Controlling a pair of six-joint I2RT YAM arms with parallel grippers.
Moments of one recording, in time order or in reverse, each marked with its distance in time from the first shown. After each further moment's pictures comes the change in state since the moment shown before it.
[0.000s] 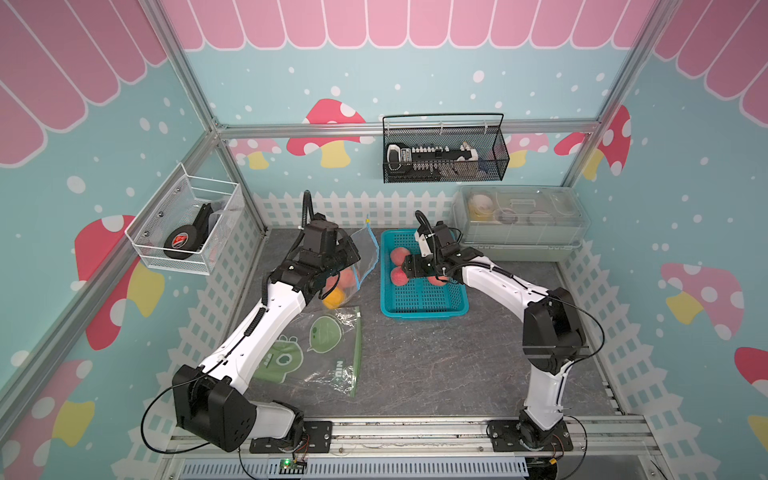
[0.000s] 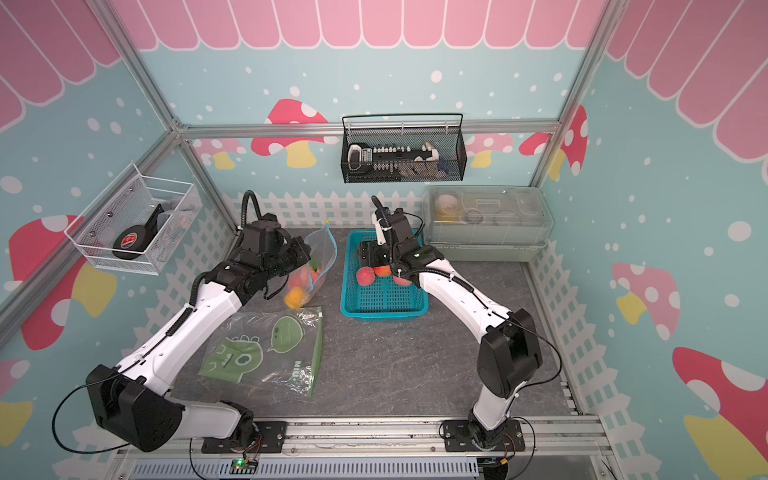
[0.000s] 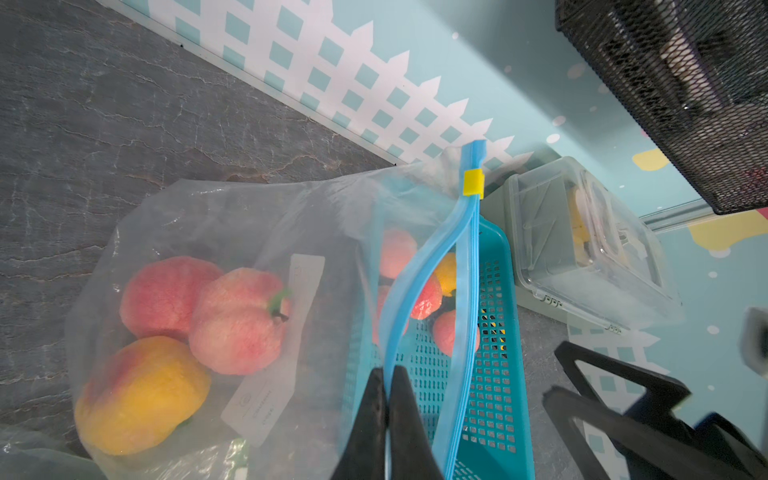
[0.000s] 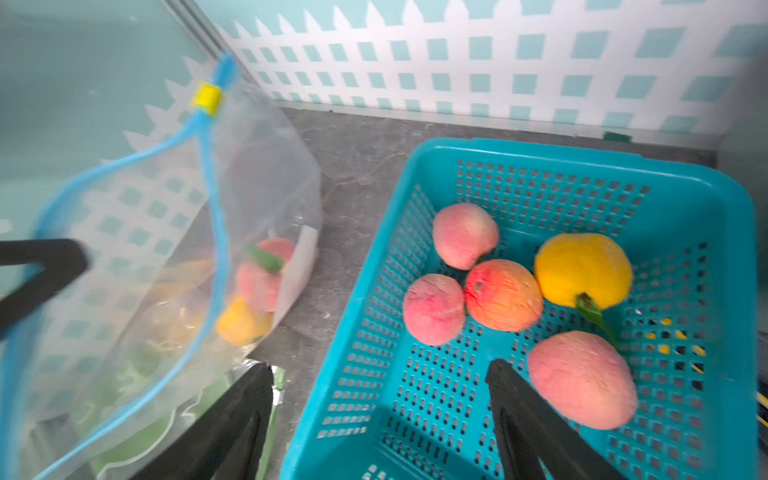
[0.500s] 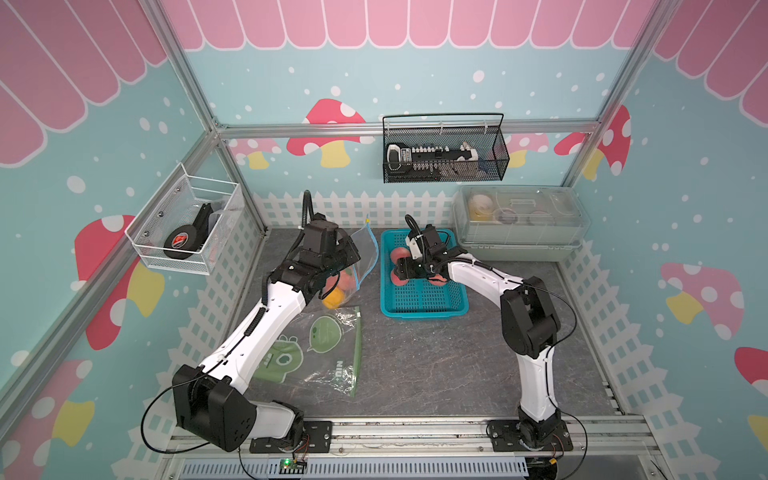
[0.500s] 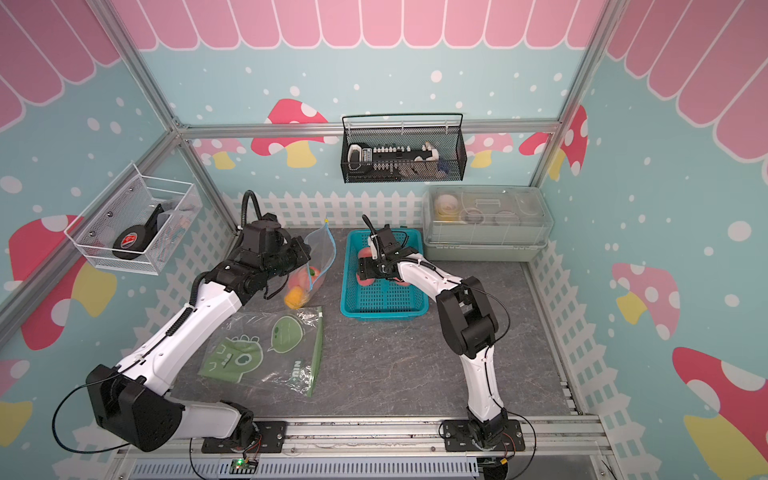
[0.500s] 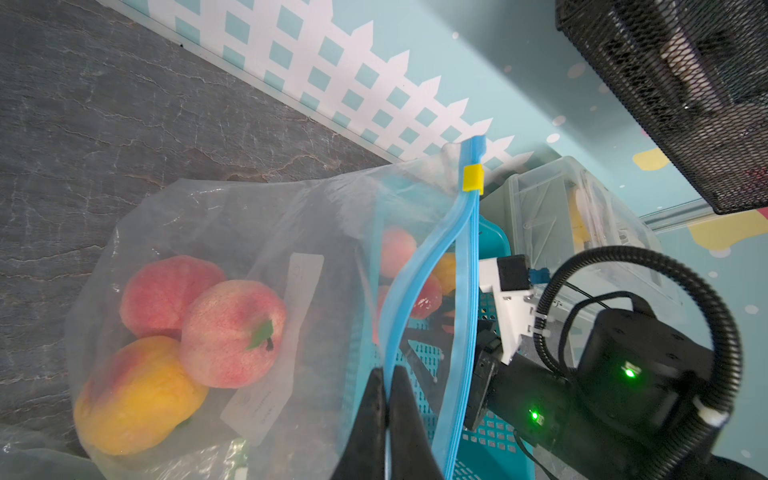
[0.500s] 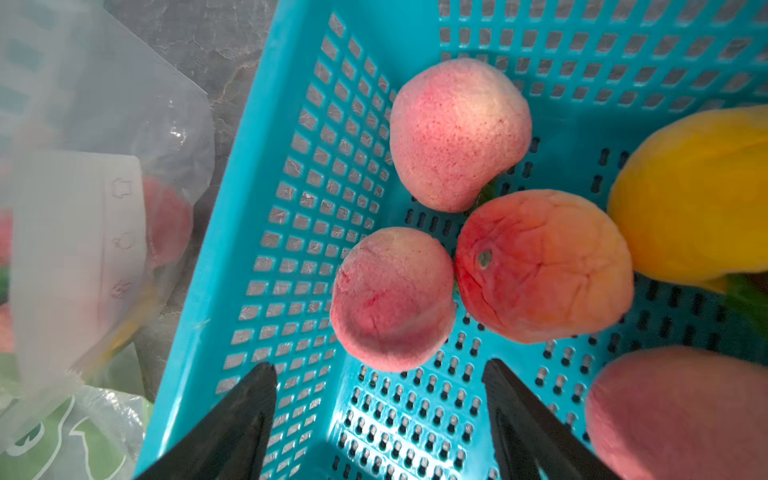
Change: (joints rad) left arm 0.000 0.000 0.000 0.000 0.000 0.000; right arm -0.024 0.376 0.149 -0.041 -0.093 0.012
